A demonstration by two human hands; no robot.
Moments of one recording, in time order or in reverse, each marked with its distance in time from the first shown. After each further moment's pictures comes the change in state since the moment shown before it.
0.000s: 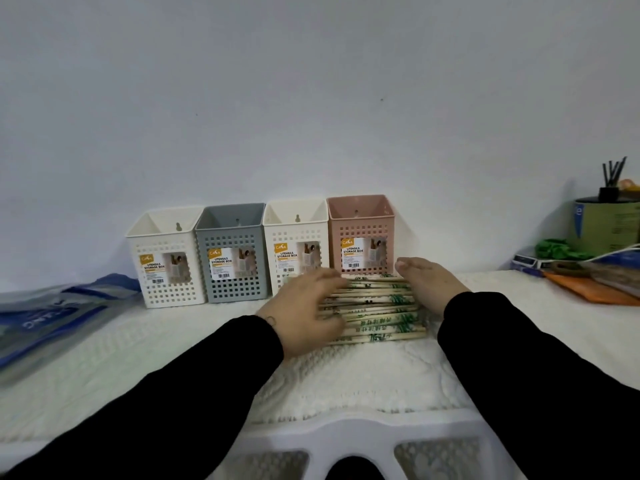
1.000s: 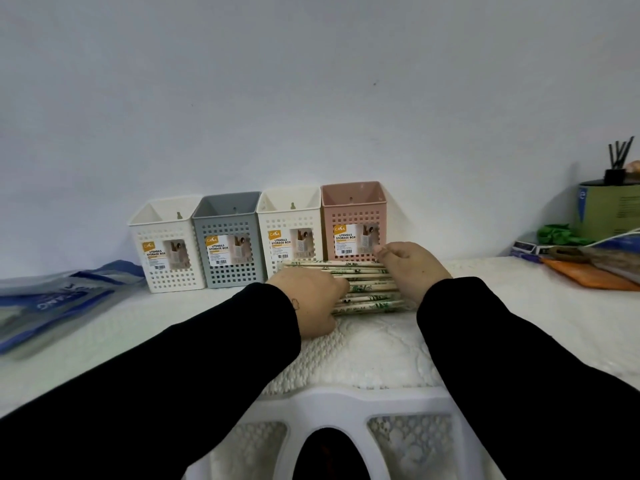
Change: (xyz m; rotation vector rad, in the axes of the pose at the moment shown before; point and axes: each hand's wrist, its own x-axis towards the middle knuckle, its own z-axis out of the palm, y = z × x) left_hand 0.019 0.040 -0.001 0.631 -0.307 0.061; right_hand -0.010 0.001 0.002 -0.039 0.005 -0.212
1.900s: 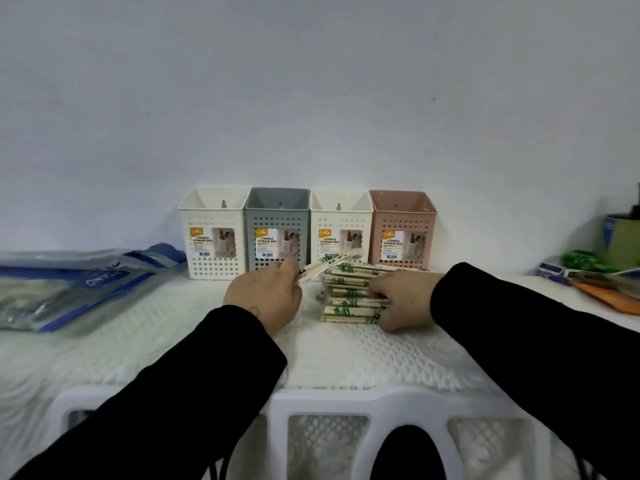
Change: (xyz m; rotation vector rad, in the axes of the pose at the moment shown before) left_hand -0.067 -0.101 0.071 -0.288 0.383 -0.407; right_hand -0.022 -0.086 0.056 -1.045 -0.606 -0.253
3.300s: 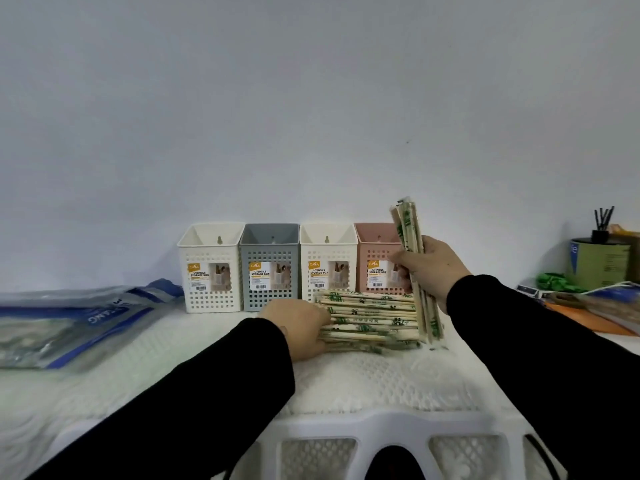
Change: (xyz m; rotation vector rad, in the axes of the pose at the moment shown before) left_hand 0.010 0.046 -0.028 0.208 -0.282 0.317; right_hand -0.020 0.043 -0.029 1.388 0.753 0.215
